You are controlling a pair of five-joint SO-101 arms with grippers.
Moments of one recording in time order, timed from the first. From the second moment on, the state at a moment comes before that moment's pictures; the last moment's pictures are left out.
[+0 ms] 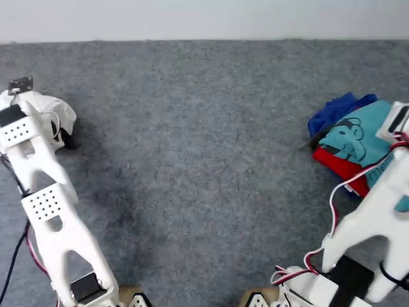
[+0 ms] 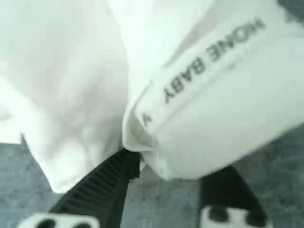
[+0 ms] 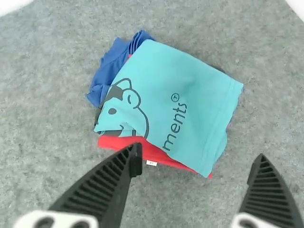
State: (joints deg) left arm -32.7 76.0 -82.1 97.2 -5.2; right arm 29.0 -11.1 -31.2 100.5 1.7
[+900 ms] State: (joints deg) left arm 18.2 -7.1 -39.9 99.4 -8.8; right arm 21.3 -11.1 -23.3 100.6 1.7
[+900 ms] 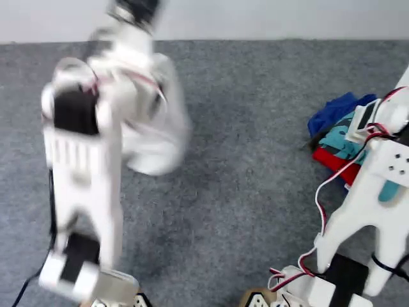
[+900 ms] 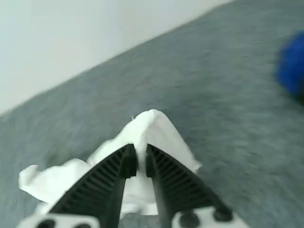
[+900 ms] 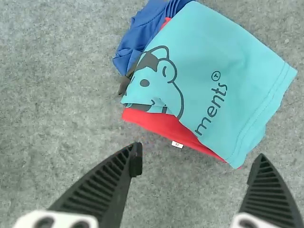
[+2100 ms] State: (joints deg) left arm -20.3 -32.6 12.9 96.1 -23.6; right arm 6.3 -23.8 -4.3 100.6 12.8
